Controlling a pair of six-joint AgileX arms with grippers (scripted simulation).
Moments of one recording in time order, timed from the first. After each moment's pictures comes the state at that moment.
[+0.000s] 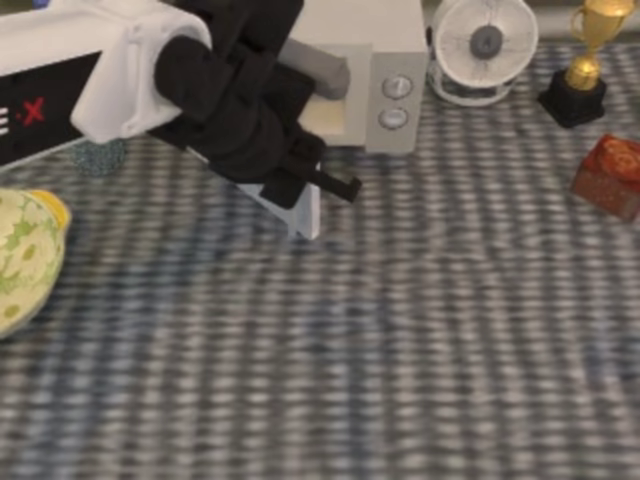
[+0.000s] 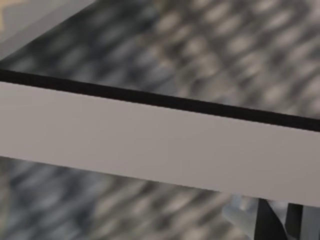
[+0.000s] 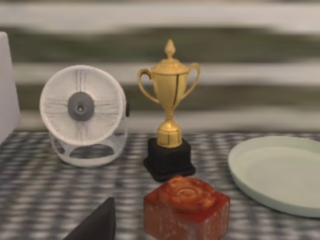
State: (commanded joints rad) left arm -0.58 1.78 1.38 -0.65 0.03 0.04; right arm 0.00 0.00 0.00 0.00 0.00 0.00
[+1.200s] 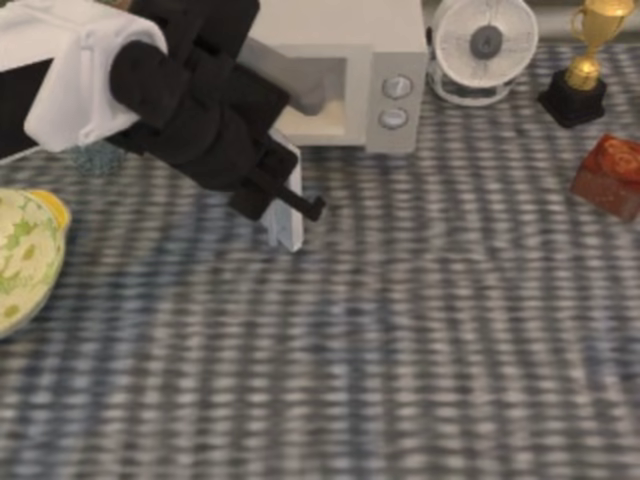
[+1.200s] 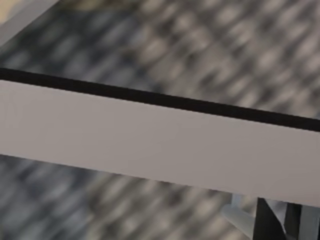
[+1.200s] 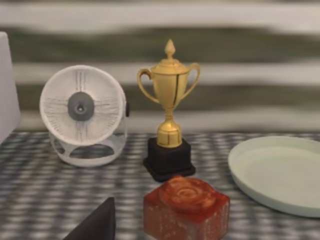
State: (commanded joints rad) left arm -0.52 1.71 1.31 -0.65 0.11 0.19; right arm 0.00 0.00 0.00 0.00 0.00 0.00
